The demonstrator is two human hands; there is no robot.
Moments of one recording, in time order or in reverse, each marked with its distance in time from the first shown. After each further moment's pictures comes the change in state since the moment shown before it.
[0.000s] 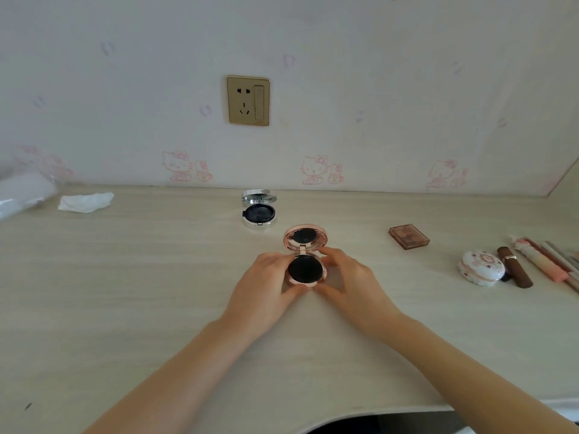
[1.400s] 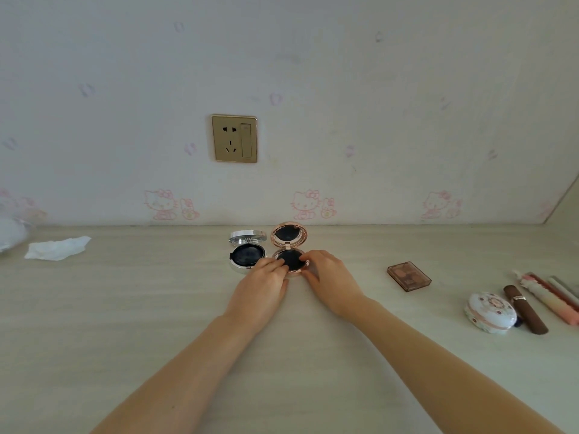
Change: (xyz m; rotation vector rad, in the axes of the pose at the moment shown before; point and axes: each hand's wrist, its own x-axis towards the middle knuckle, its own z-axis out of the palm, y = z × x) left_hand 0.092 -0.044 0.027 0.349 0.084 0.152; right_hand 0.115 0.048 0.020 -0.191 0.013 0.040
